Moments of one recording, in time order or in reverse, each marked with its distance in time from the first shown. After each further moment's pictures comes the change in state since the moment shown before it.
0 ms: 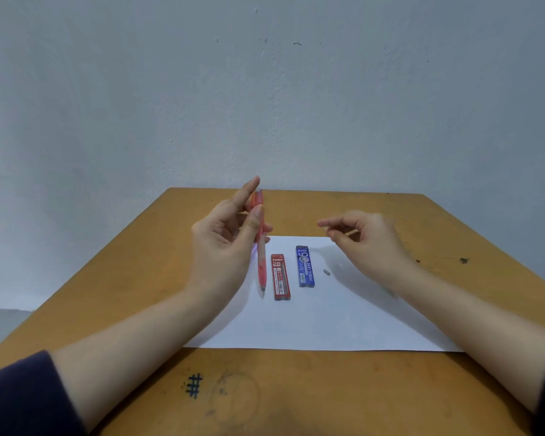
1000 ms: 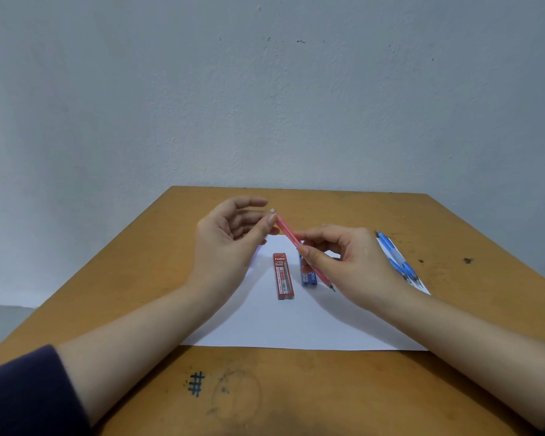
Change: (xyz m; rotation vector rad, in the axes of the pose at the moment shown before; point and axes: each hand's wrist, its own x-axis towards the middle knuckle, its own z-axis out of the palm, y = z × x) left_hand 0.003 0.003 -0.004 0.045 -0.061 -0.078; right_hand -0.027 -0.034 0.019 0.227 -0.139 -0.066
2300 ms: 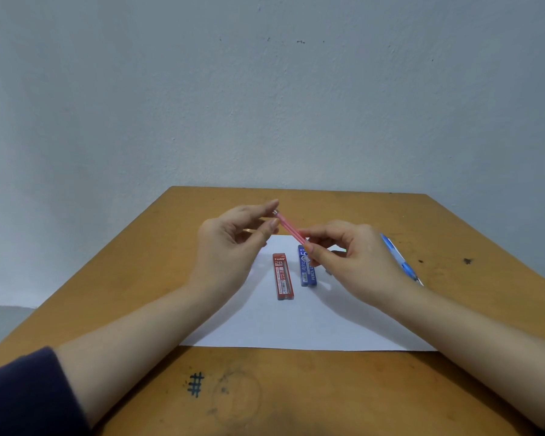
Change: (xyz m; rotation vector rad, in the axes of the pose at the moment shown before) left_hand 0.003 -0.007 -0.001 0.152 -0.039 0.083; right_hand 0.004 0.003 -0.005 -0.042 0.016 -0.030
